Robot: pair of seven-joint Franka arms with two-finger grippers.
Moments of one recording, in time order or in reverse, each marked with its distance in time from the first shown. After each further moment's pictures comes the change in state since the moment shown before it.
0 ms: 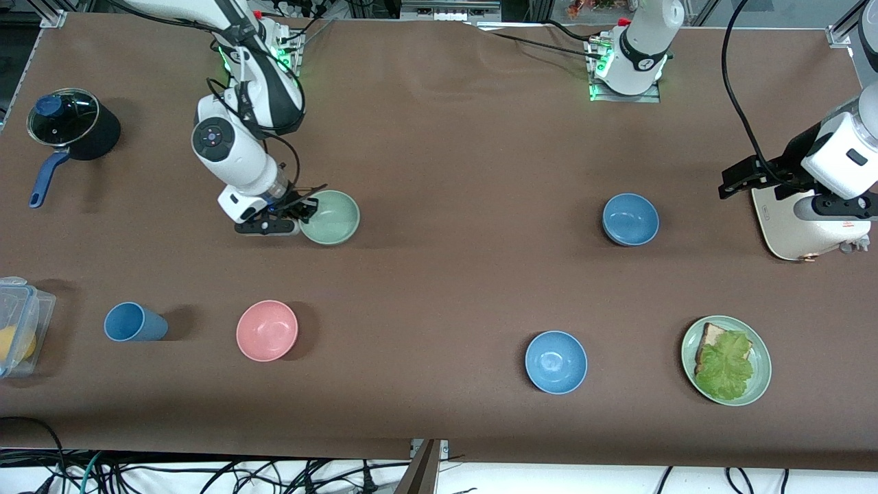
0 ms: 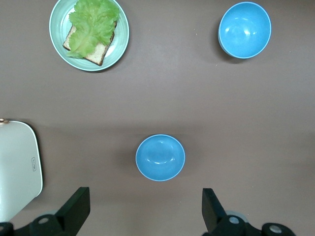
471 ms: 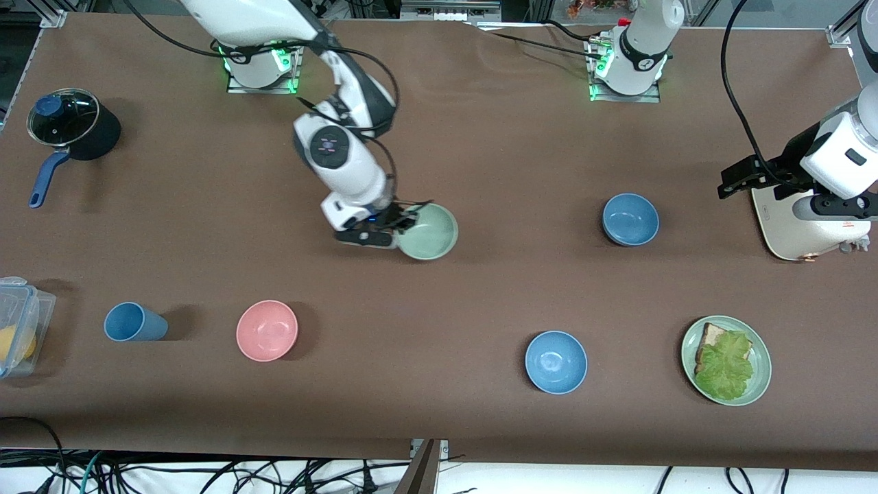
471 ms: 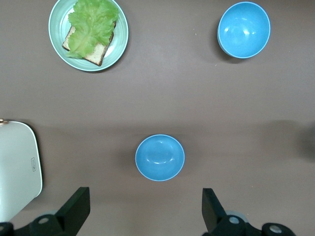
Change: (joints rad) left arm -0.001 0.000 -0.001 0.000 0.000 0.000 0.000; right arm 0.294 0.322 0.006 0.439 -0.003 -0.016 0.429
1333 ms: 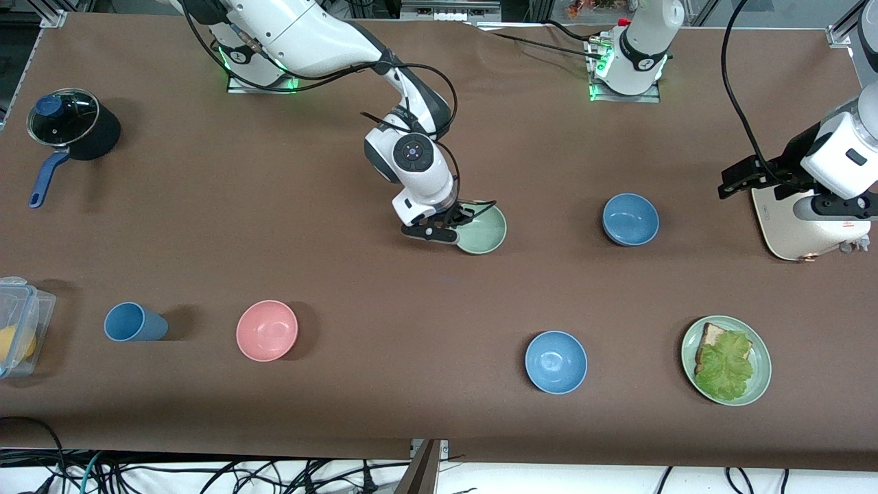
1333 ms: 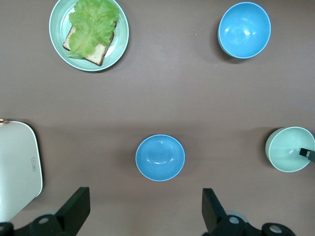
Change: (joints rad) left arm 0.003 0.000 0.002 0.000 0.000 0.000 0.001; right arm 0.140 0.198 -0.028 0.180 -0.069 -0.002 0.158
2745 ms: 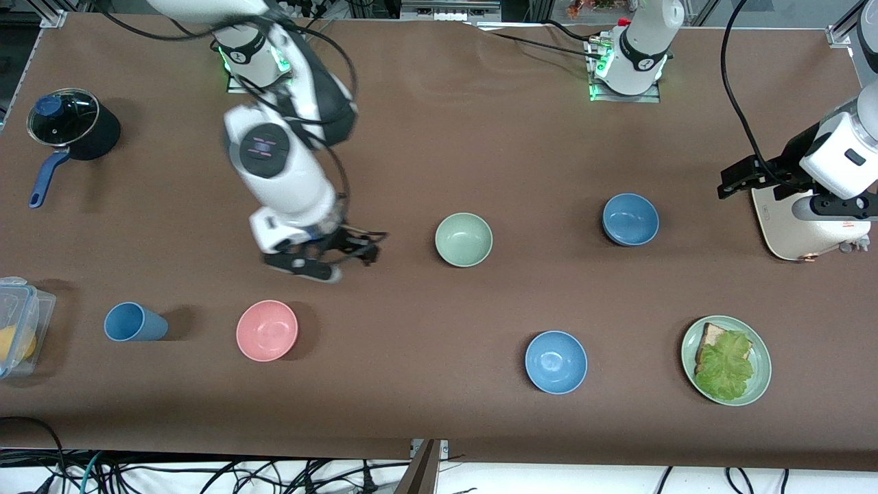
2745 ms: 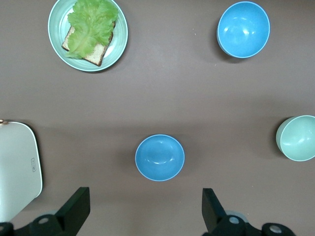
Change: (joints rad) left arm -0.003 0.000 -0.003 0.000 0.000 0.000 0.002; right arm -0.259 -0.372 -0.135 0.060 -0.007 -0.449 -0.278
